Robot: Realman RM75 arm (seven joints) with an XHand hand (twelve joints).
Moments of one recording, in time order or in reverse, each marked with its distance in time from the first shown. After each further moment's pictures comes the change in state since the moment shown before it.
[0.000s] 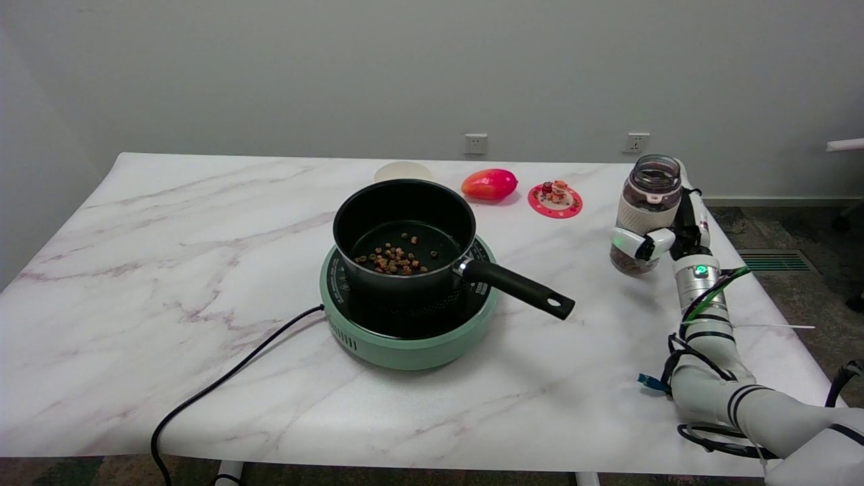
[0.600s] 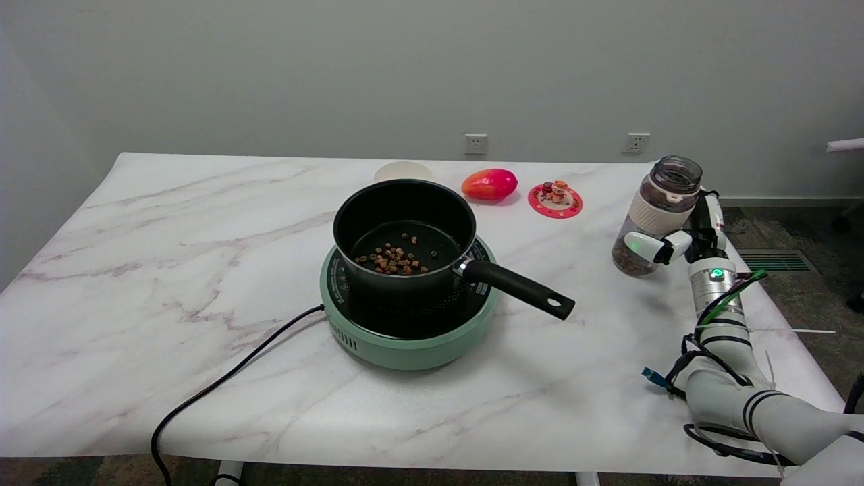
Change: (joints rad) arm -0.037 0.029 0.022 0.014 0.001 0.012 0.018
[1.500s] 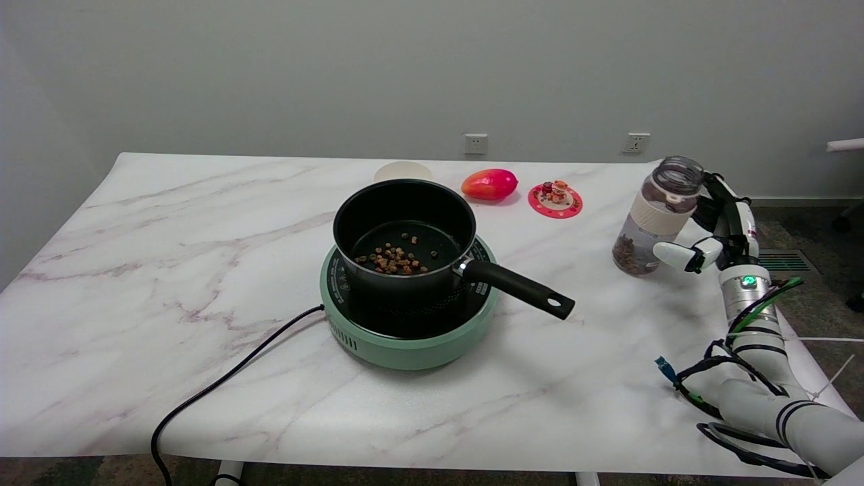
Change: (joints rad) arm -0.065 0.060 0.044 0.002 -0.005 -0.002 0.015
